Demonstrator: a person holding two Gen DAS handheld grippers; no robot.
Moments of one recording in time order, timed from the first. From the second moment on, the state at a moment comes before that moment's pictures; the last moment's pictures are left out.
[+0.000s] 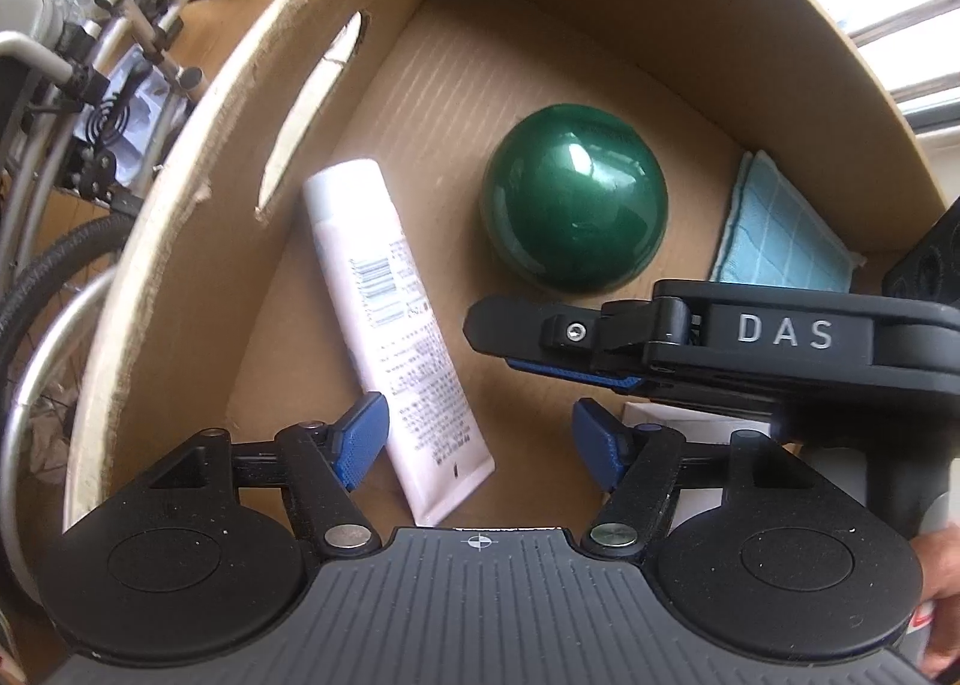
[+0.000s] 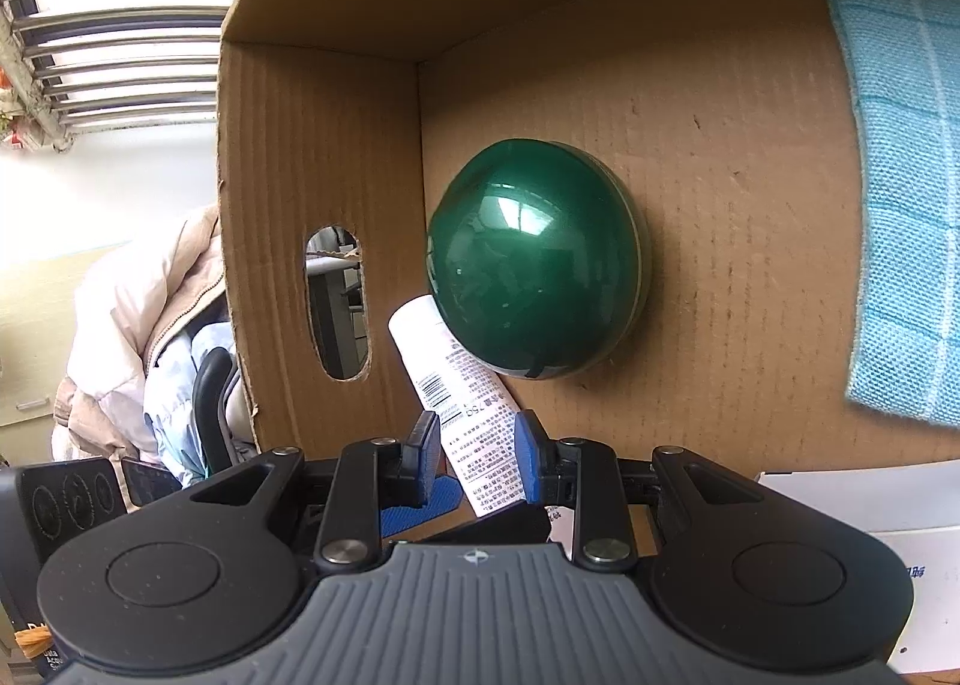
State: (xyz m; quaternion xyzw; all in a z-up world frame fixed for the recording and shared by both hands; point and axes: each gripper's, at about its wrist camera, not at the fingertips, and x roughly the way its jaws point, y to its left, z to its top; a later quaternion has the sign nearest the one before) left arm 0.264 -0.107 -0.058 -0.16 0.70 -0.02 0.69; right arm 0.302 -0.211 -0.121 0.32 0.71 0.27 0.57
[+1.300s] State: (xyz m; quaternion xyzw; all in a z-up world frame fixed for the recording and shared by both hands) left arm 0.263 -0.121 -0.084 -0.17 0.72 -0.05 0.68; right arm 0.307 -0.191 -0.143 0.27 0.73 0.30 0.55
